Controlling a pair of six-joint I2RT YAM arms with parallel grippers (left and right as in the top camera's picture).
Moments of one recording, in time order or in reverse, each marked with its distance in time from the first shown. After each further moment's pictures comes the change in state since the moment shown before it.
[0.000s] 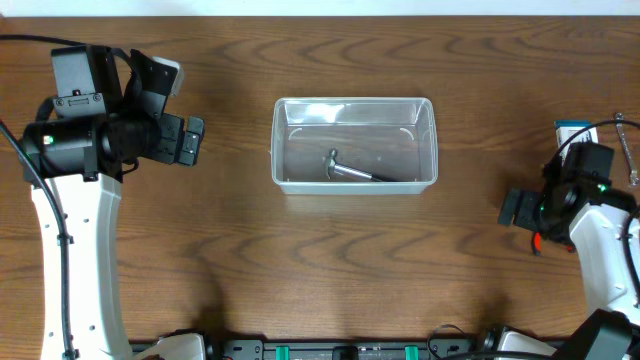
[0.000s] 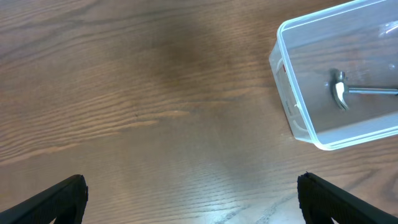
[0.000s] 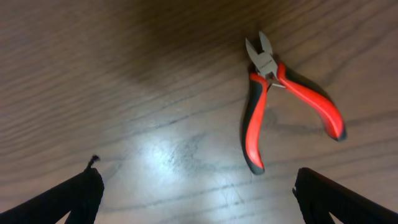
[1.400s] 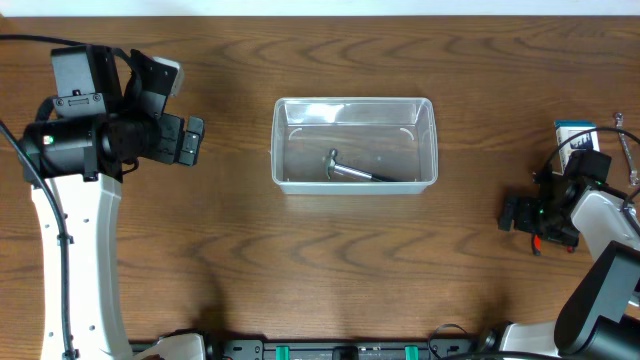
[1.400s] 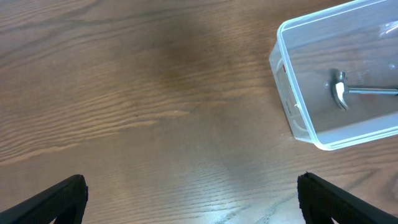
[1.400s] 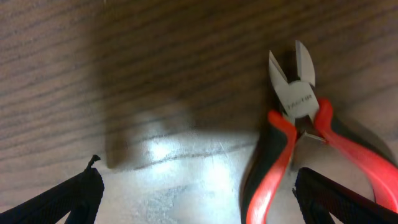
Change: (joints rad) left arm 0.000 0.000 0.000 0.000 0.000 0.000; right arm -0.090 0.229 -0.034 0.174 -0.075 -0.171
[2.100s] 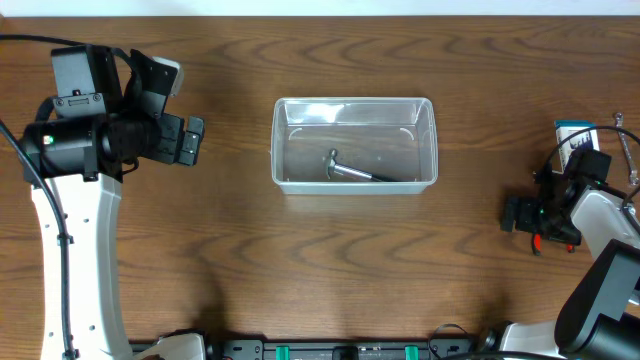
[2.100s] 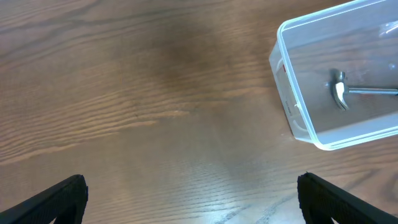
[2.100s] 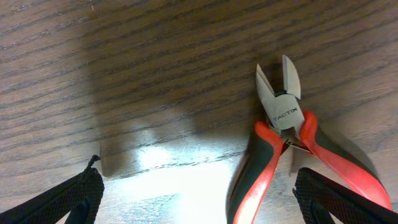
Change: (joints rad) left arm 0.000 0.000 0.000 0.000 0.000 0.000; right arm 0.000 0.007 0.000 0.018 0.034 -0.029
